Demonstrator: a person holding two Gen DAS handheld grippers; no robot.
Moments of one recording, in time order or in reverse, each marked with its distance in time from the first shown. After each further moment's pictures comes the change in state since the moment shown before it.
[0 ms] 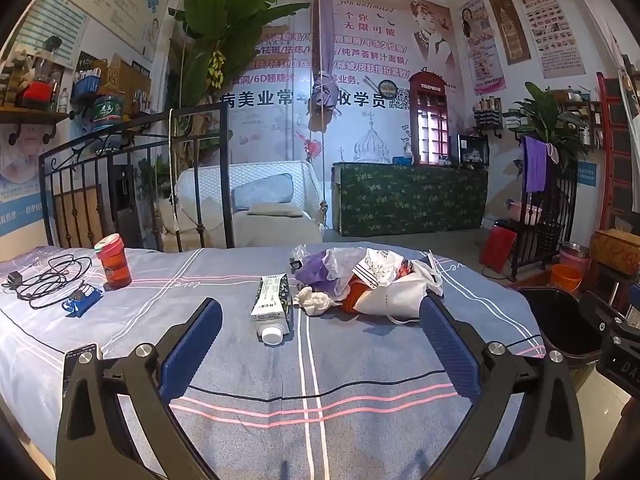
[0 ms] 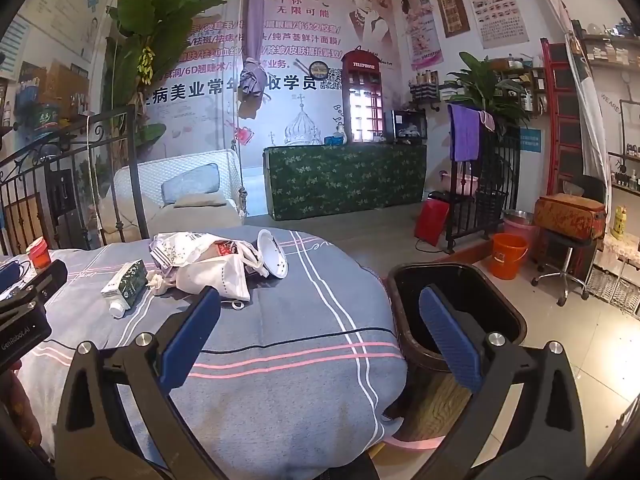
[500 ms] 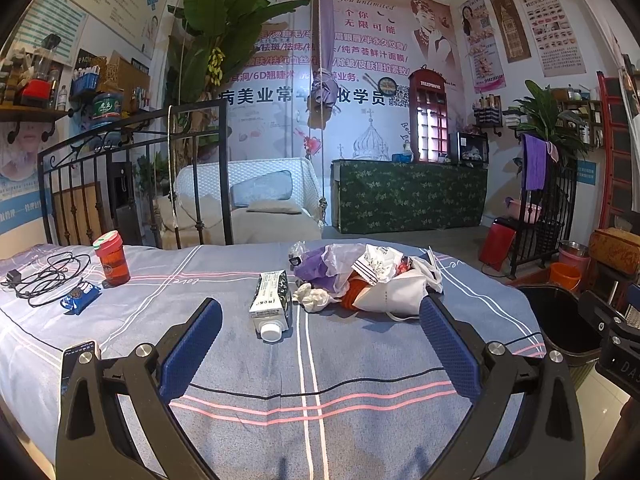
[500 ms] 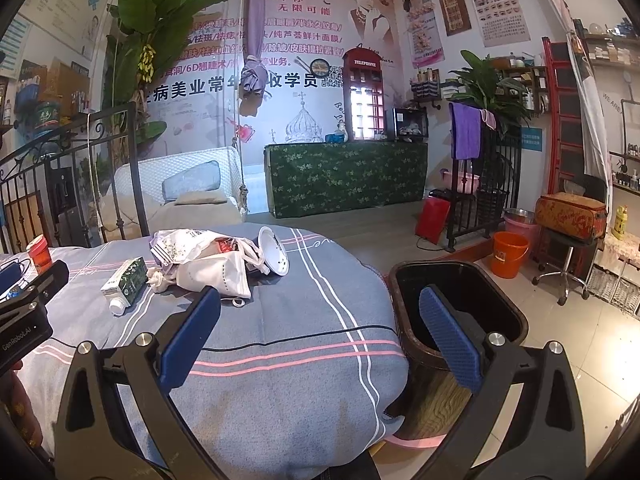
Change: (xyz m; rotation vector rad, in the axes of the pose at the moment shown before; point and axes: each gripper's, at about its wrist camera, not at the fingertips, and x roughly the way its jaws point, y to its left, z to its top) left arm 0.003 0.001 -0.003 -0.002 0.016 -0.003; right arm 0.000 0.000 0.000 -0.002 0.010 0.005
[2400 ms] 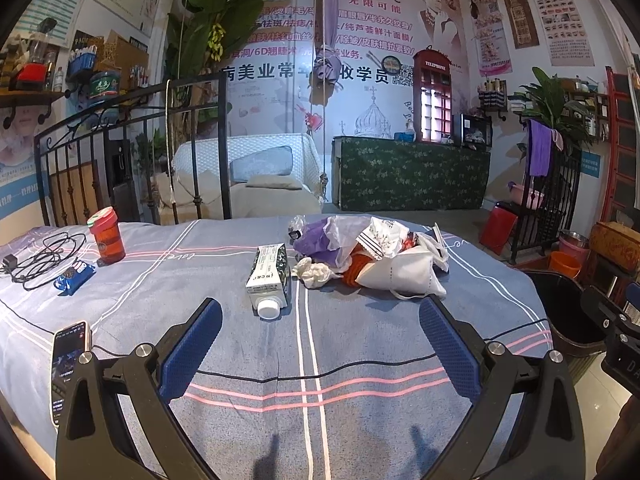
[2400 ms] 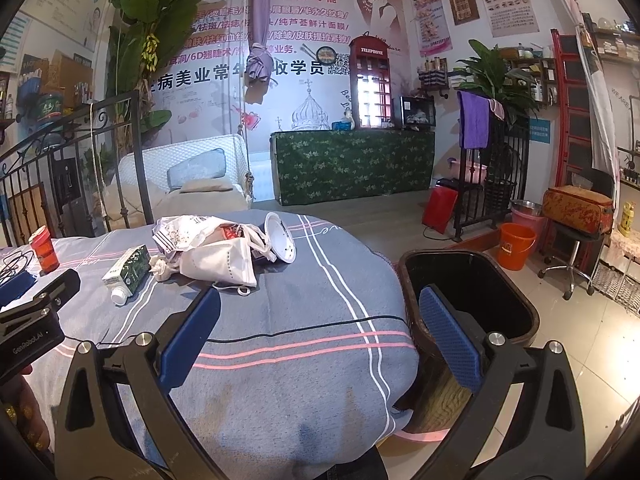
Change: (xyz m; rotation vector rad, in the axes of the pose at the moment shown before) left arm 0.018 0.003 -0.009 -0.025 0.091 -0.004; right arm 0.015 0.004 -0.004 -0.009 0.050 0.025
